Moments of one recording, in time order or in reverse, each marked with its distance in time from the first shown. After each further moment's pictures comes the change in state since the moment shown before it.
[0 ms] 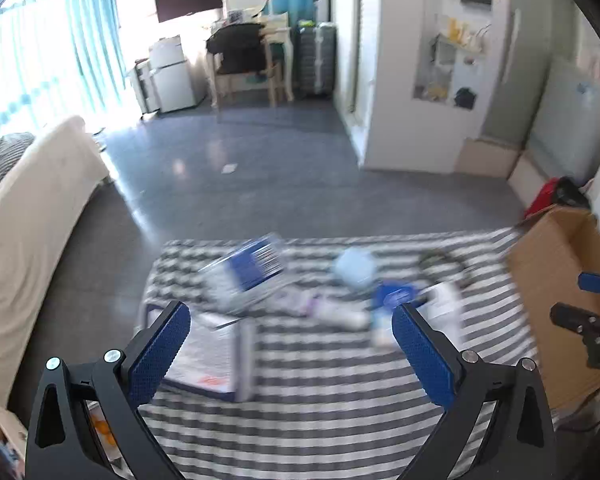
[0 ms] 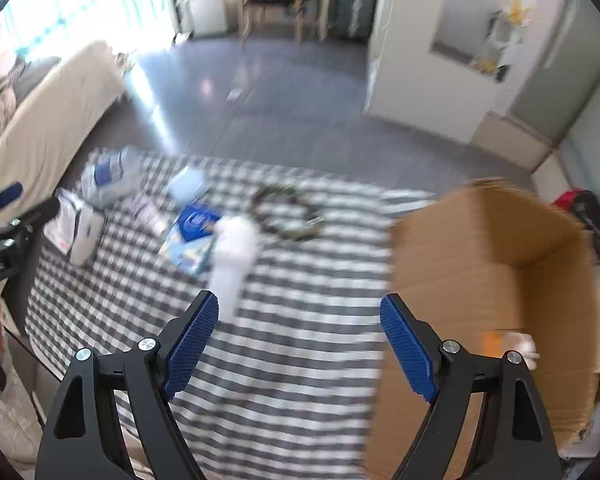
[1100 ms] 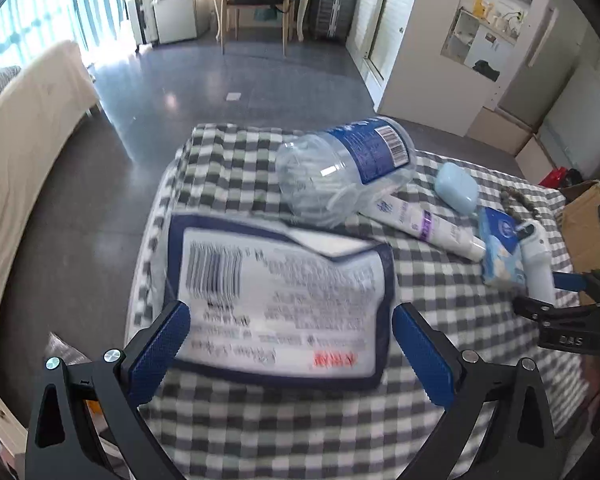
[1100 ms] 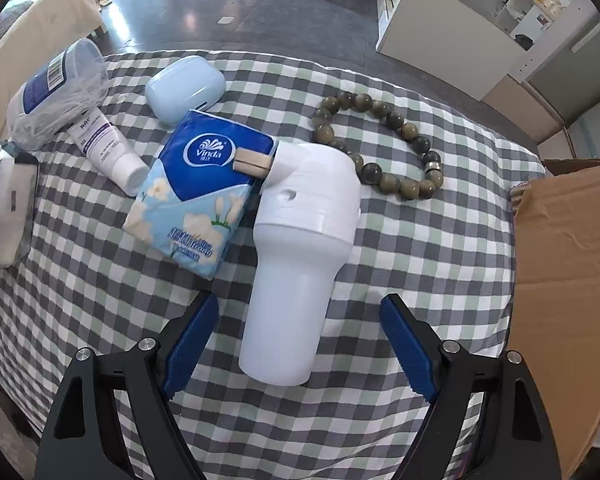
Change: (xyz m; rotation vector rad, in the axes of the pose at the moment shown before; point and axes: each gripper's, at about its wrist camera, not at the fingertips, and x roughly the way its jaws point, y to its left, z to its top) left arm 0.079 0.087 -0.055 -0.084 0.213 -0.125; right arm 0.097 0.047 -0.021 -0.015 0.204 -0.091
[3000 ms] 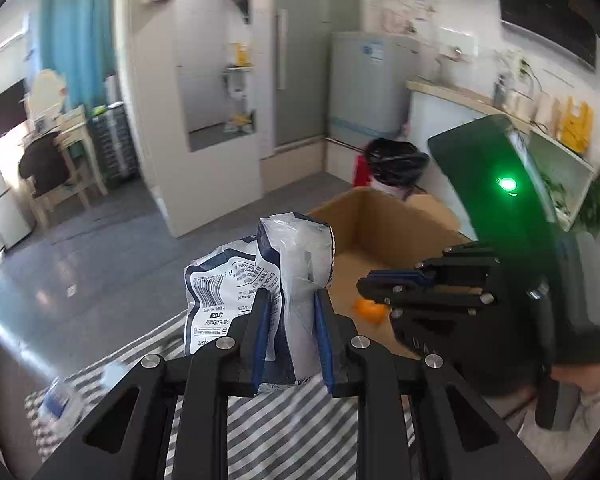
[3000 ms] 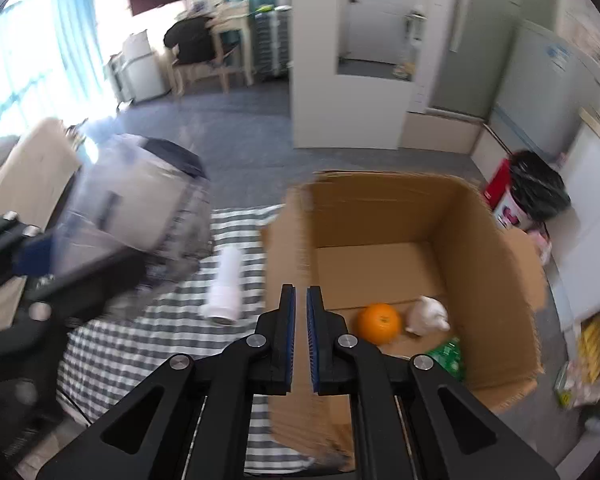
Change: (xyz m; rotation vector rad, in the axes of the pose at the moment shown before) left arm -0.159 -0.386 0.002 0.659 -0.330 -0.389; right arm -0.175 -0.188 -0.097 0.296 -0.404 0.004
